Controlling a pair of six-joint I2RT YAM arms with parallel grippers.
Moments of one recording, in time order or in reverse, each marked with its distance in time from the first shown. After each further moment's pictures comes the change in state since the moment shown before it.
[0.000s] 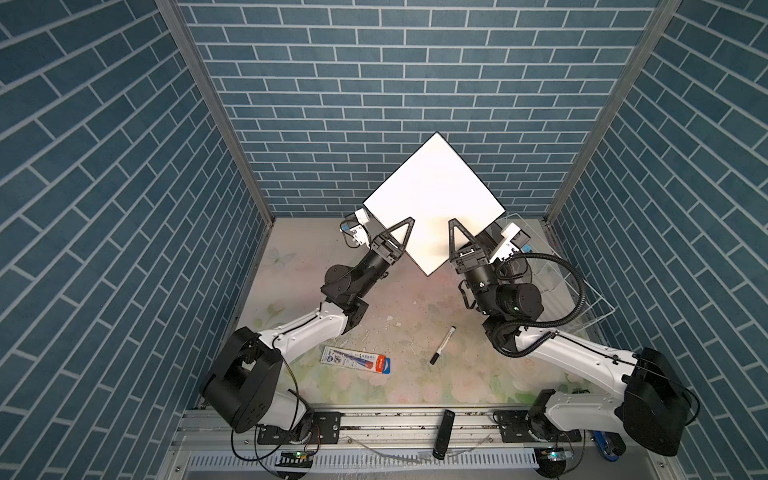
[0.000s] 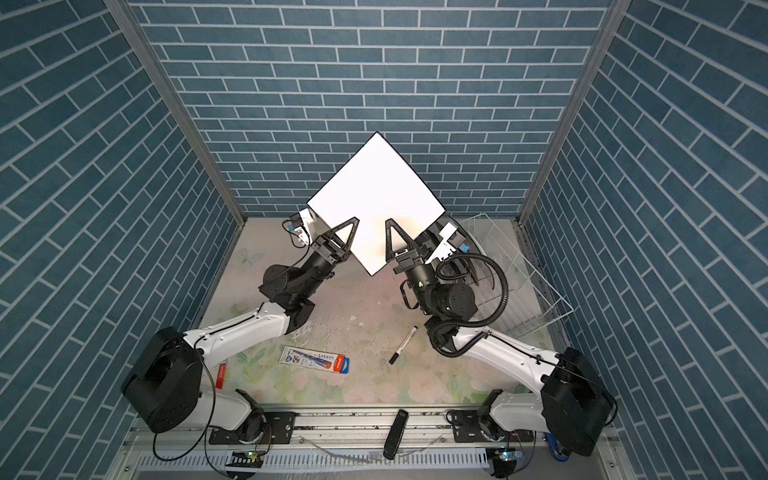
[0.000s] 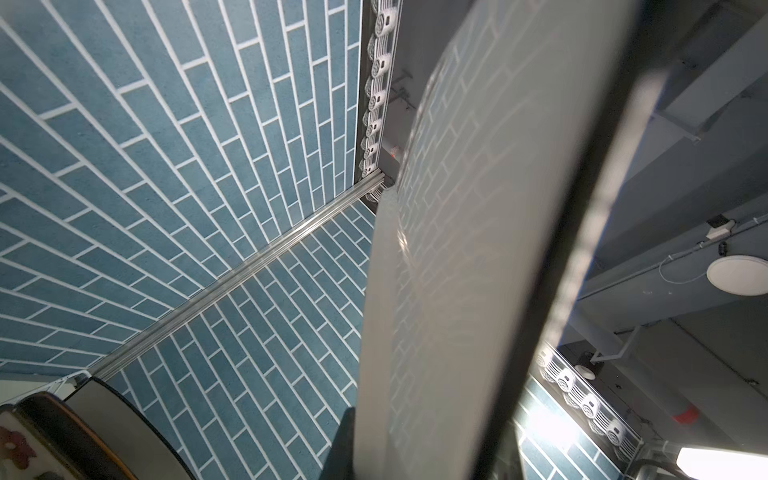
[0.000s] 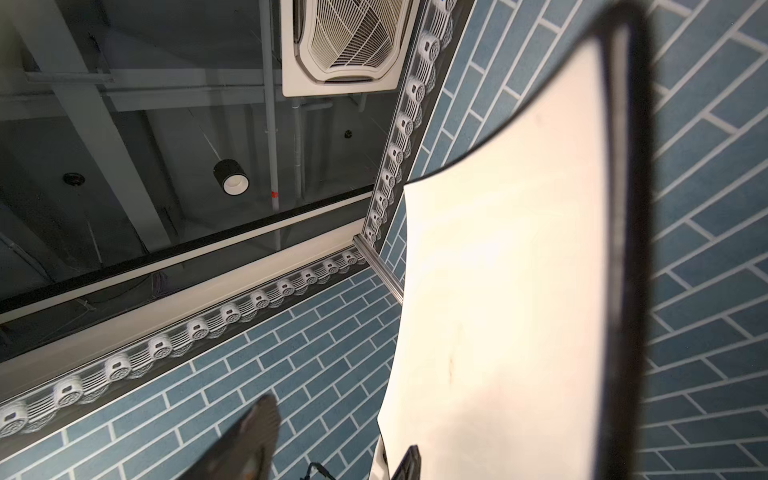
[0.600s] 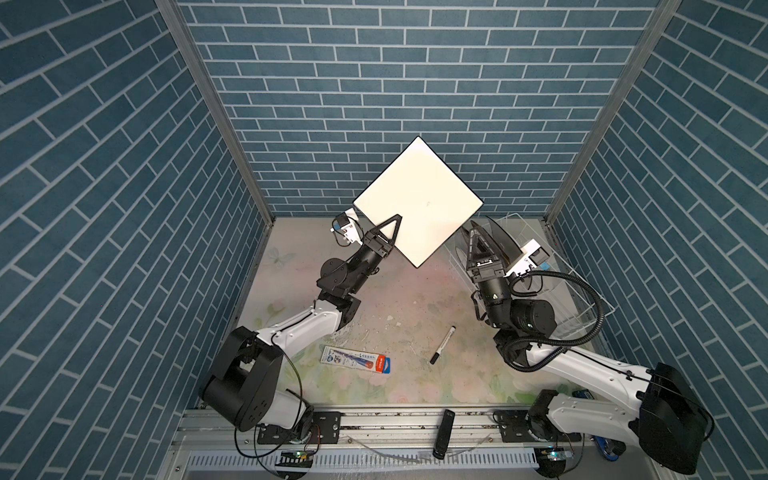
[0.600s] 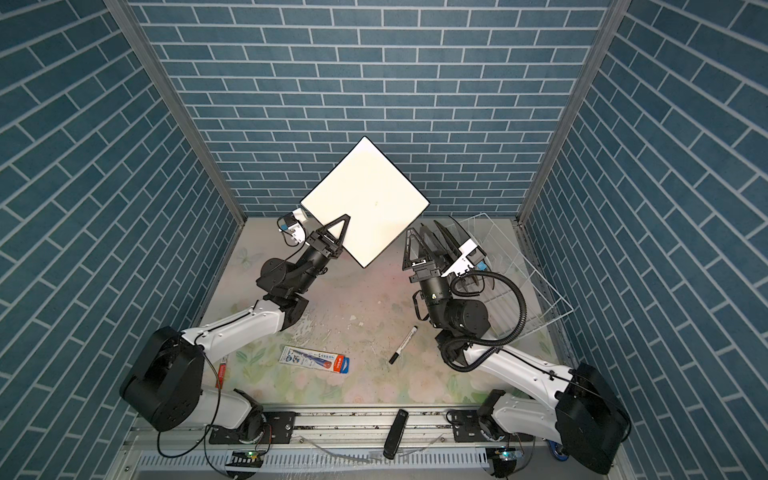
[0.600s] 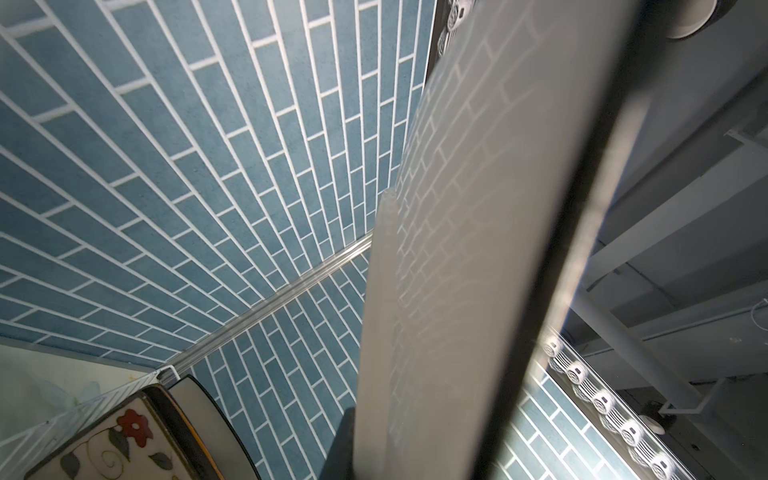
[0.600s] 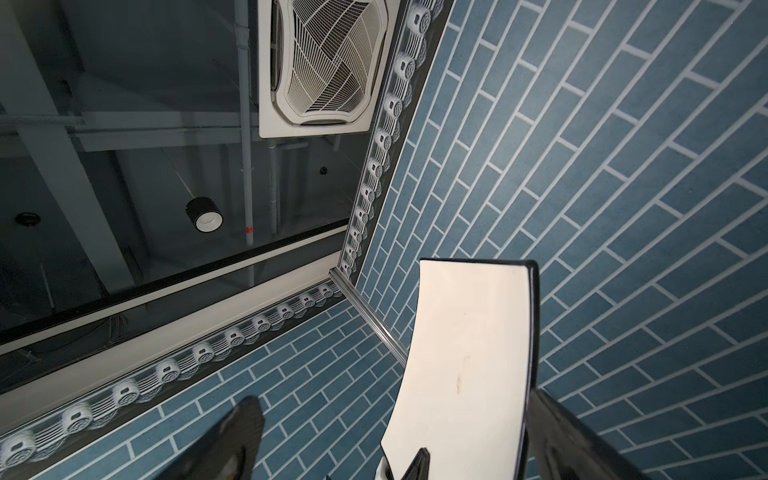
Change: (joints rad) left arm 0.097 -0.001 -0.026 -0.080 -0.028 -0.020; right arm -0.001 -0.119 -0.145 0.041 0.132 -0.005
